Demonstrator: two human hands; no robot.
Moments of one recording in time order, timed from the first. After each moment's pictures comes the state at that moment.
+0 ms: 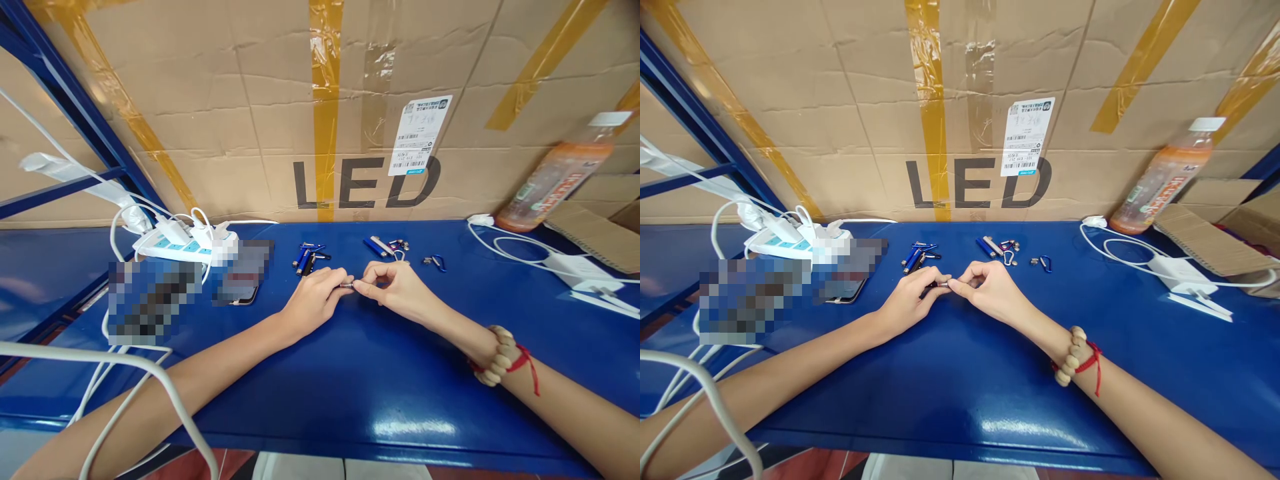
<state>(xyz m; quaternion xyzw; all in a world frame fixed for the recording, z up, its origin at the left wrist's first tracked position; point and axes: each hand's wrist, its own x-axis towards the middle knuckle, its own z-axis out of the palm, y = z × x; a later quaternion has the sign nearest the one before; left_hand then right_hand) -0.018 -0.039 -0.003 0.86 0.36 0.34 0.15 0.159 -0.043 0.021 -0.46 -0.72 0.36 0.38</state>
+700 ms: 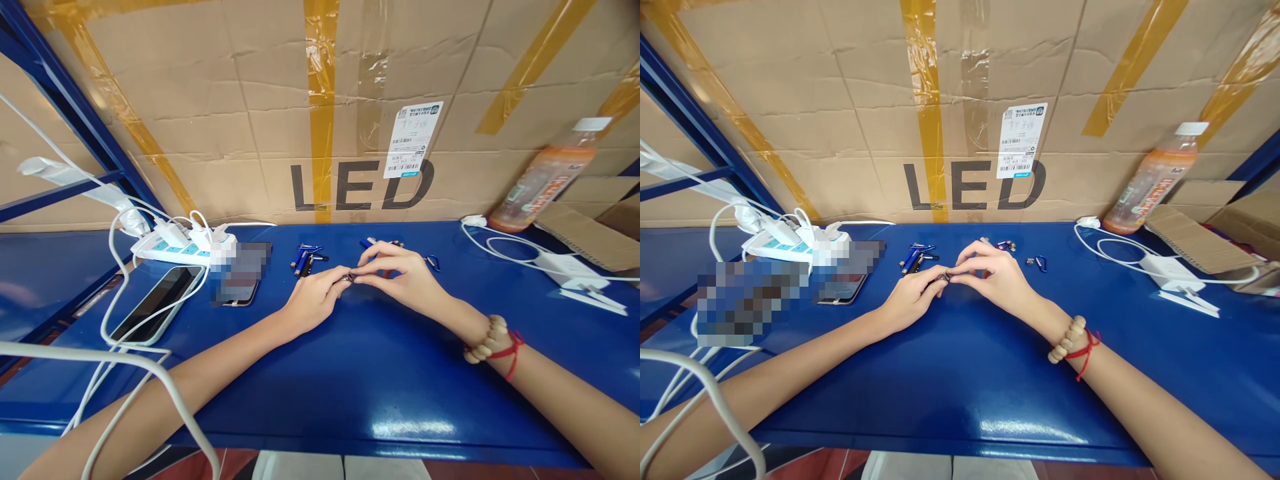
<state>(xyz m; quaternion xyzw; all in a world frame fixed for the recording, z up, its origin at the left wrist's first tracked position) -0.014 -0.040 0.009 0.85 0.40 0.29 0.20 0.179 -0.029 0.023 -0.33 -0.84 0.12 0.42</state>
